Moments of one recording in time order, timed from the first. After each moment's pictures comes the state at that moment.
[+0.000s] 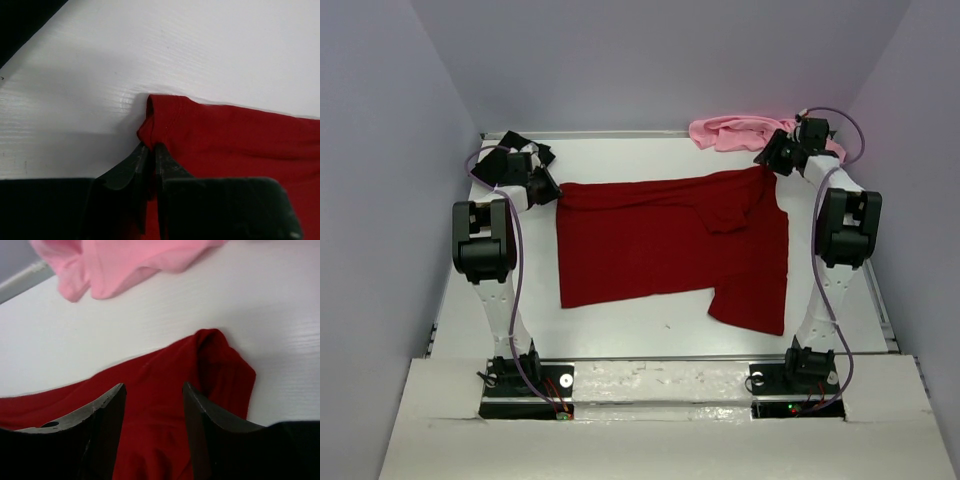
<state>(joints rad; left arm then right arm) 0.05 2.07 1.33 0.01 0.27 -0.44 -0.13 2.24 1.80 -0.26 -0.33 0.38</state>
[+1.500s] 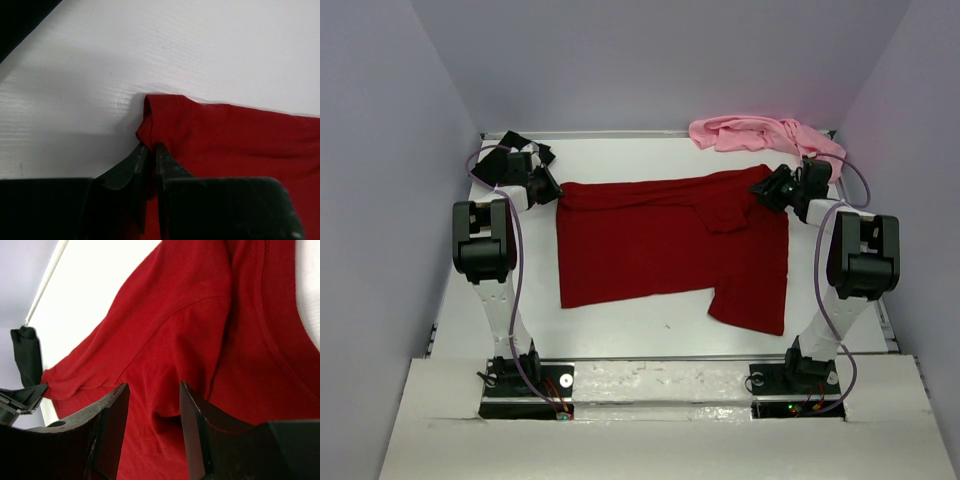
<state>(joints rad) 0.05 2.07 1.33 0.02 0.29 -0.44 -0.14 1.87 1.11 0.14 -0.47 0.72</state>
